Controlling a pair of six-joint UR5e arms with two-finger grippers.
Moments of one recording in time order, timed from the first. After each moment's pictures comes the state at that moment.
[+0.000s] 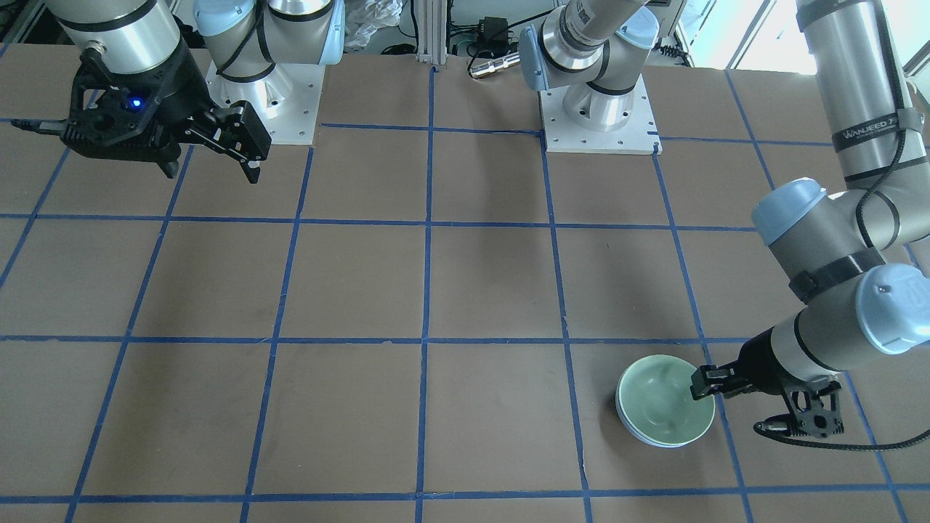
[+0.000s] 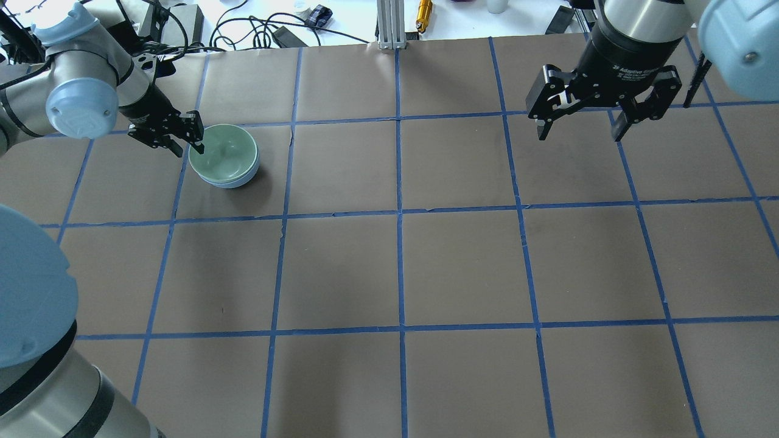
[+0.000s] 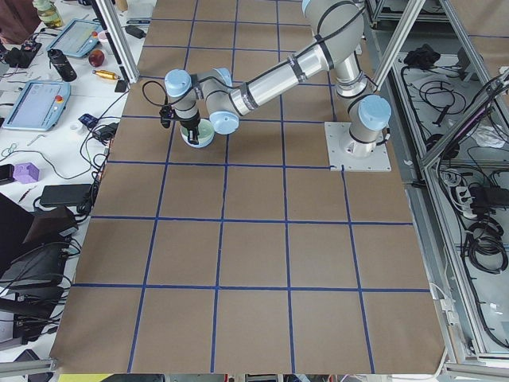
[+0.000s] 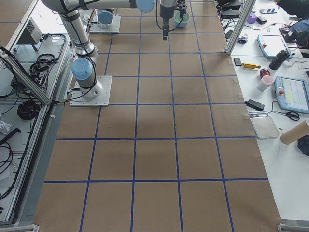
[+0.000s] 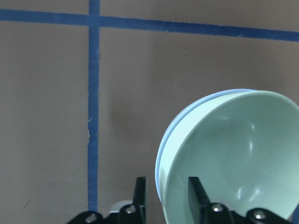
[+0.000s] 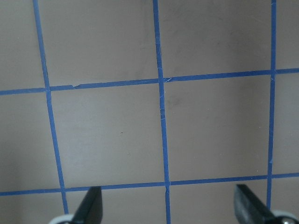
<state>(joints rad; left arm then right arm) -1.28 -2.07 -1.51 -1.16 1.48 0.24 1.57 -1.57 1.53 -1.51 -1.56 0.06</state>
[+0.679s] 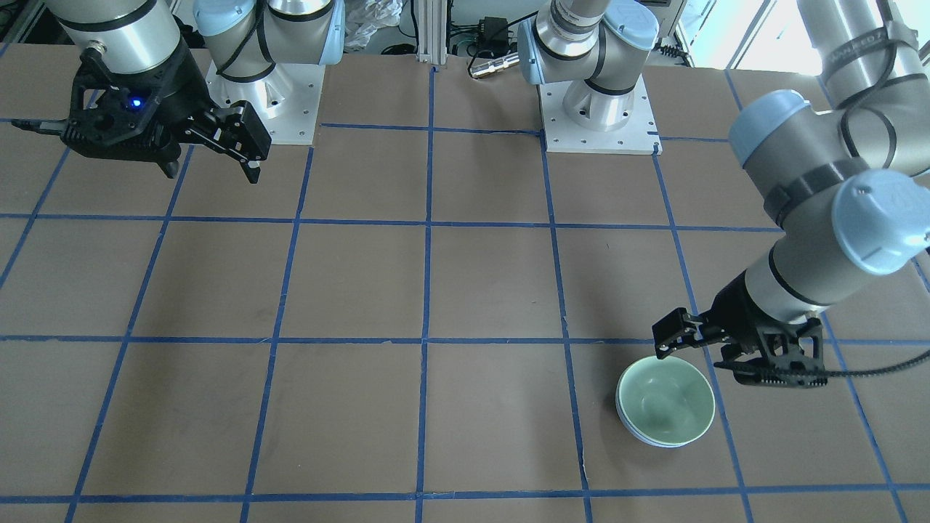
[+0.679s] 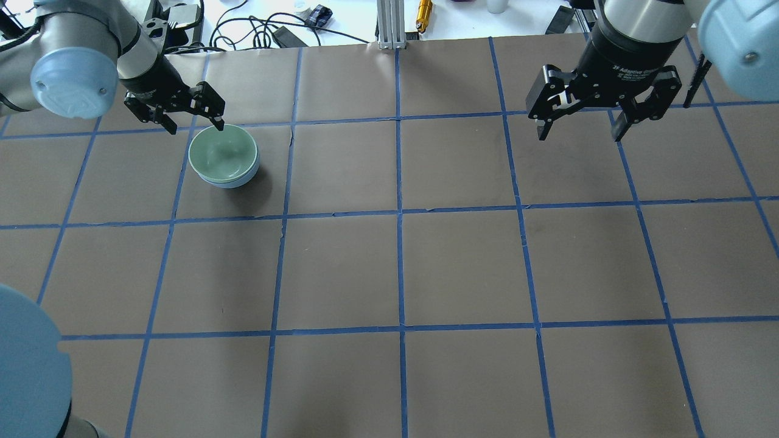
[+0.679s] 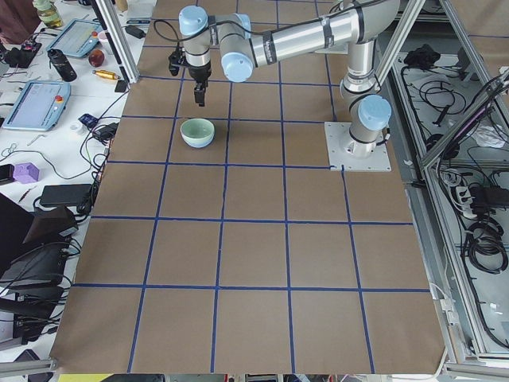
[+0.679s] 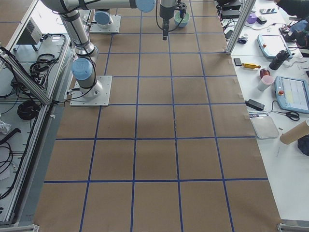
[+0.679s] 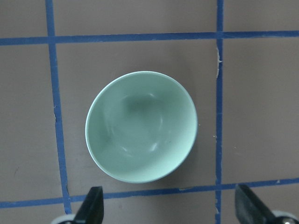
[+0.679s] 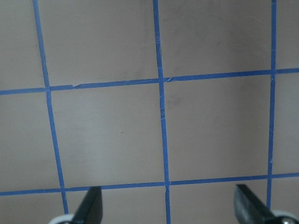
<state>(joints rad) -1.42 -1.79 -1.51 -1.38 1.50 0.21 1.57 -1.57 1.53 -1.51 -1.56 0.06</state>
